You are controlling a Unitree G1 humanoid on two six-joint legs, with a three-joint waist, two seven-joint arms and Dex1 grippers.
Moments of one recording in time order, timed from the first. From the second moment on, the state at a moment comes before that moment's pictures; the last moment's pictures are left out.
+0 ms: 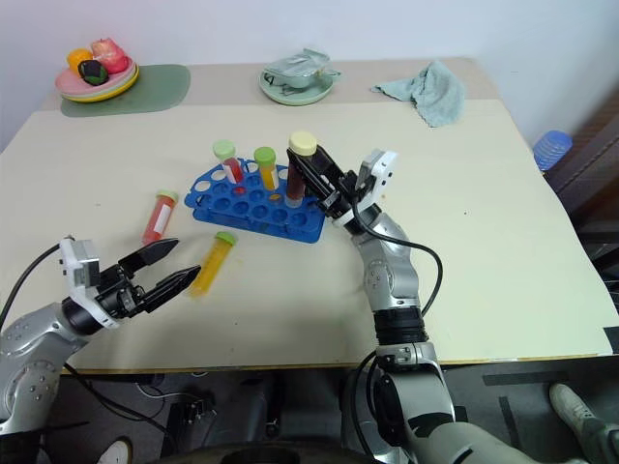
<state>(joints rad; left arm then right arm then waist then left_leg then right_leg) 0.16 0.56 0.35 -0.32 -0.71 0.28 -0.93 -0.54 0.03 -0.08 0.26 0.48 -0.12 0.86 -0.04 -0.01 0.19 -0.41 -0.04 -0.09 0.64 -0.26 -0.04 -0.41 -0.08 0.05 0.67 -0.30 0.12</state>
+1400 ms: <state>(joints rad) 0.06 0.56 0.35 -0.24 -0.72 0.16 -1.05 -0.45 0.02 -0.01 0.41 0.38 -0.34 0.88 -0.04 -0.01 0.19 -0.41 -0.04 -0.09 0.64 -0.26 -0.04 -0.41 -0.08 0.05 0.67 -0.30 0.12</state>
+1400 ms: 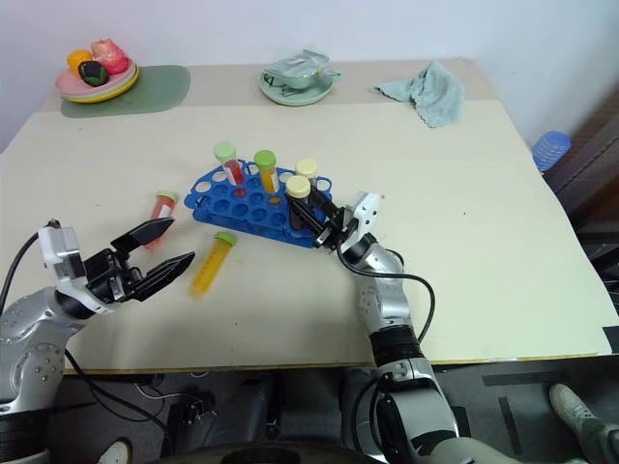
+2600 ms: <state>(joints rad) 0.03 0.61 0.29 -0.43 -0.51 0.37 -0.61 -0.21 -0.34 0.07 0.07 0.26 -0.23 0.84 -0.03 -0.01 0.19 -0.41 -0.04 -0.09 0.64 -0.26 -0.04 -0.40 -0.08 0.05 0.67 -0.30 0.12</state>
